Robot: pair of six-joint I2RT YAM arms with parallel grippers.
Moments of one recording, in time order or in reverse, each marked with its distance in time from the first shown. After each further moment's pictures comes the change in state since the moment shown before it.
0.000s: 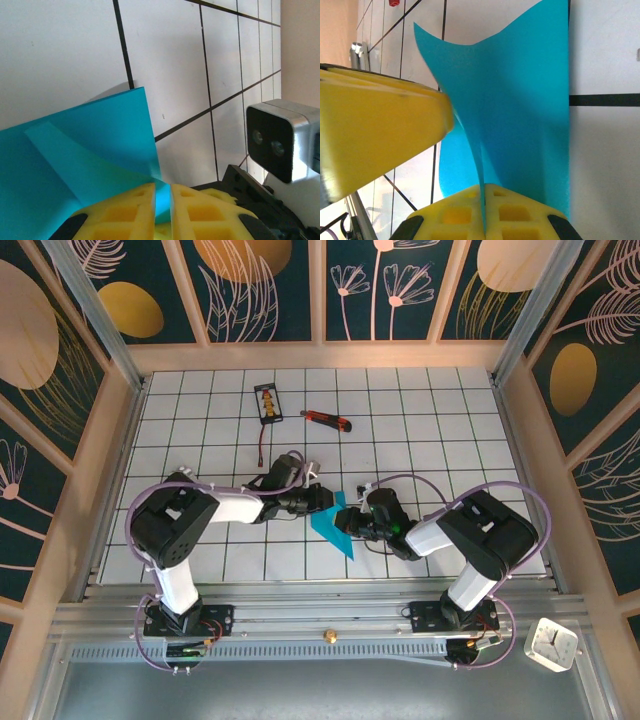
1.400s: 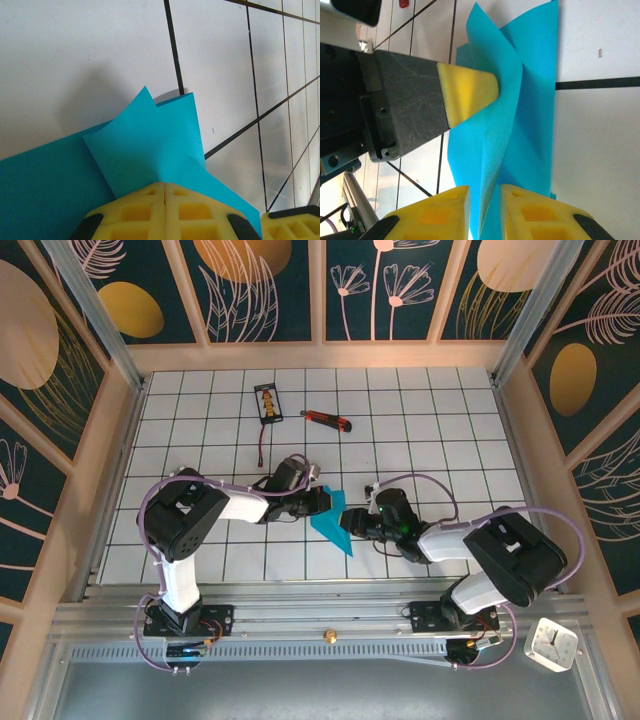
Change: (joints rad) left arm -0.006 0.063 0.011 -0.008 -0.101 0.078; right arm -0.014 -0.200 -0.042 -0.173 0.000 -0.056
